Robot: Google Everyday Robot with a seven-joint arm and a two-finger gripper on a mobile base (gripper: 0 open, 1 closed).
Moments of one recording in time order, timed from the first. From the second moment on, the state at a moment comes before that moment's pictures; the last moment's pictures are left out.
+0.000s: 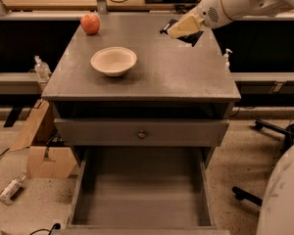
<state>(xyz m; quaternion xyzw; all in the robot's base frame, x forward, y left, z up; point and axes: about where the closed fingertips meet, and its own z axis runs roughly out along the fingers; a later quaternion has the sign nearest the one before) 0.730 -0.122 0.975 -0.43 0.77 0.13 0.45</state>
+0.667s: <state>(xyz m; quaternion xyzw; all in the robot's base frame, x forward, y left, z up) 0.731 -0.117 0.972 -0.43 0.77 0.13 0.45</state>
